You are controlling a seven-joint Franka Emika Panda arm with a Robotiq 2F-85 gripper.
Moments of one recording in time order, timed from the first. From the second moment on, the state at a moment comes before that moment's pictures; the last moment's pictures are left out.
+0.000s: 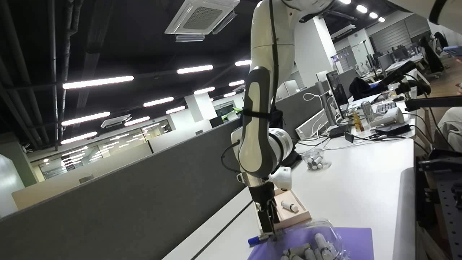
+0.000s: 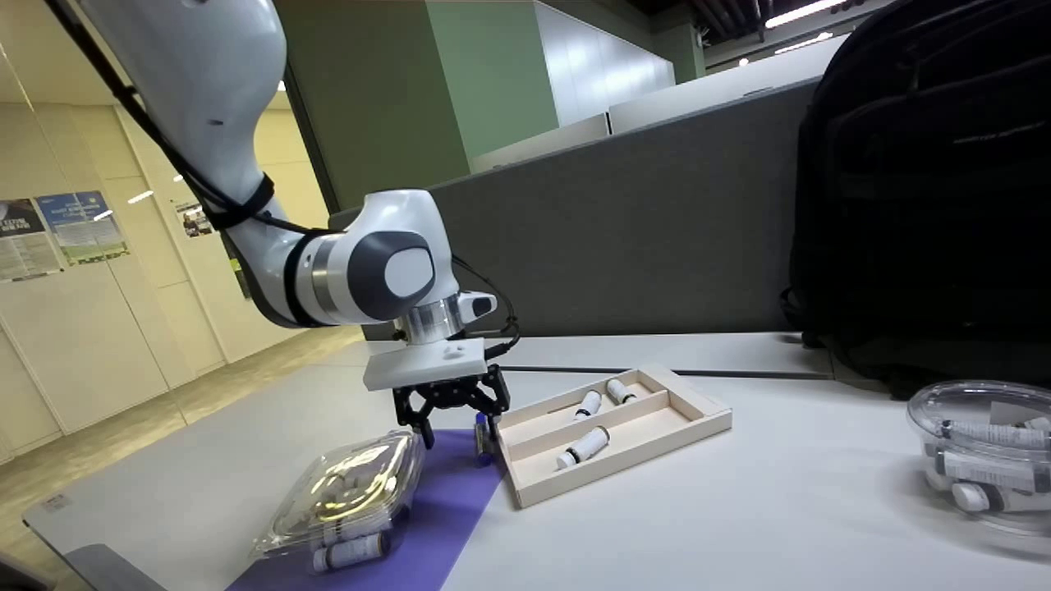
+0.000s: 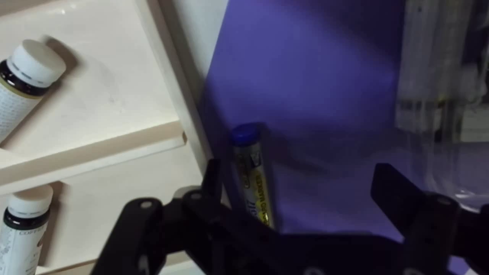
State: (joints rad) arm -0.08 0.55 0.17 -2.21 -0.04 2.81 -0.38
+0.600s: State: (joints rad) arm -0.09 0.56 0.18 -2.21 -0.03 2.79 -0.38
